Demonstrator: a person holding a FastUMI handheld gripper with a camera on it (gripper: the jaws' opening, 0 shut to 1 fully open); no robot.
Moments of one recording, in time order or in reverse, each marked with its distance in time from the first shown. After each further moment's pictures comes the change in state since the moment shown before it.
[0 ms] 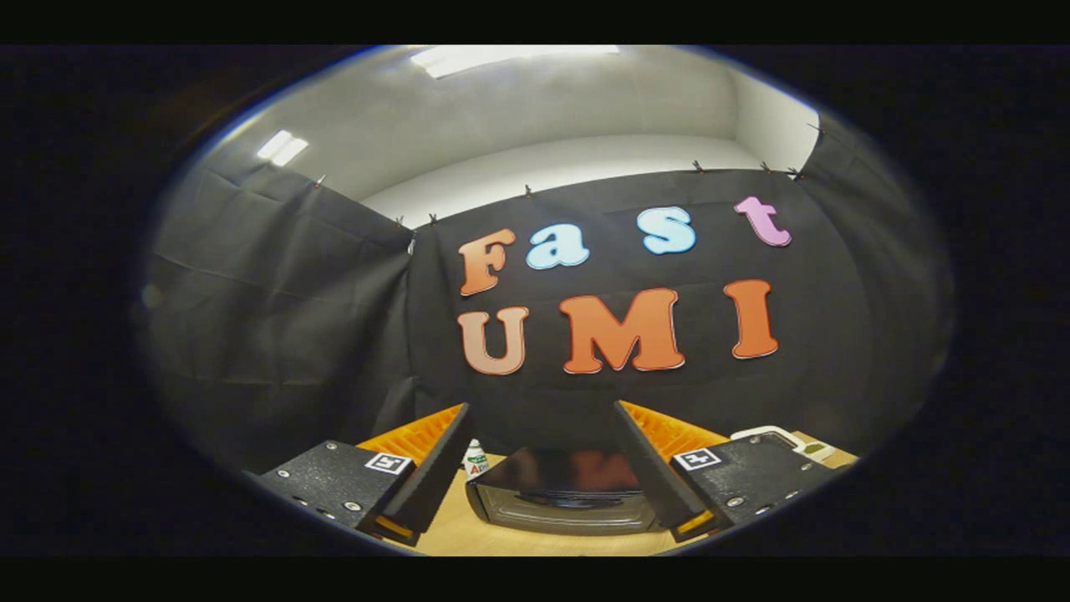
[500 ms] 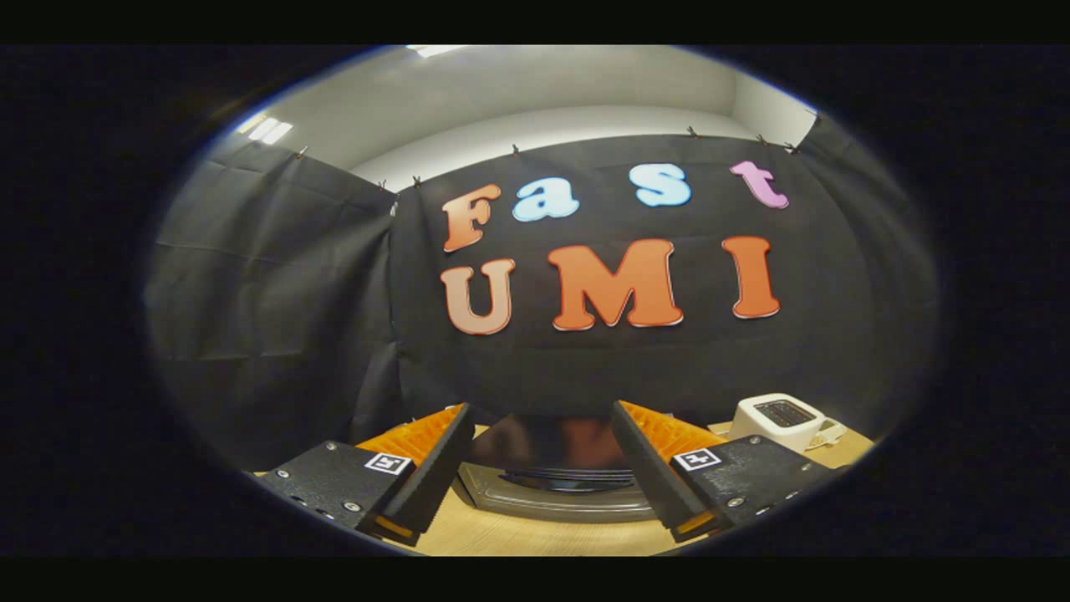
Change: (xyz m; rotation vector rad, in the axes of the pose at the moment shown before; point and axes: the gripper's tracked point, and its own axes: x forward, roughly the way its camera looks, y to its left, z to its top) arm 0.045 -0.008 -0.111 0.004 0.197 -0.041
